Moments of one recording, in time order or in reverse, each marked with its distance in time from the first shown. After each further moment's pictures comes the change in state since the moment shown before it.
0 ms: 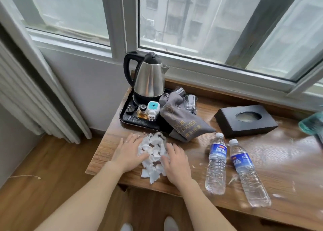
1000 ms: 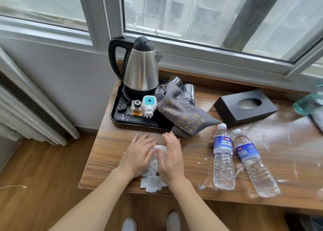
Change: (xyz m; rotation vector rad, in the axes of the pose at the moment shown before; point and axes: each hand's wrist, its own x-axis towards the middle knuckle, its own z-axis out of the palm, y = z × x) left_hand 0.036 -0.008 0.046 -0.187 0.222 0.431; right_hand 0.024 -0.022 0.049 0.380 0.557 -0.143
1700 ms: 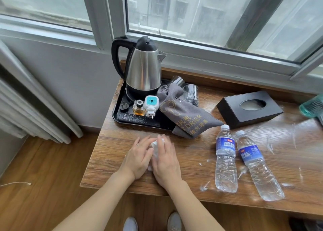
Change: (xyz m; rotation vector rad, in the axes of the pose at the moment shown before) left_hand -0.008 0.012 -0.007 -0.335 0.089 -0.114; right_hand -0.008 0.009 0.022 -0.254 -0.161 -0.119
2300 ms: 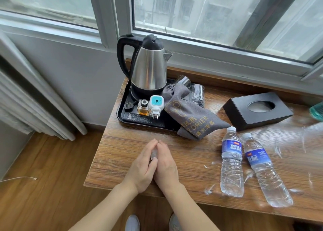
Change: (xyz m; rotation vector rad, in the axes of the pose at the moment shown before) left_hand -0.027 0.009 0.008 -0.148 -0.001 -0.080; right_hand 0.000 -0.012 0.018 0.156 -0.048 0.050
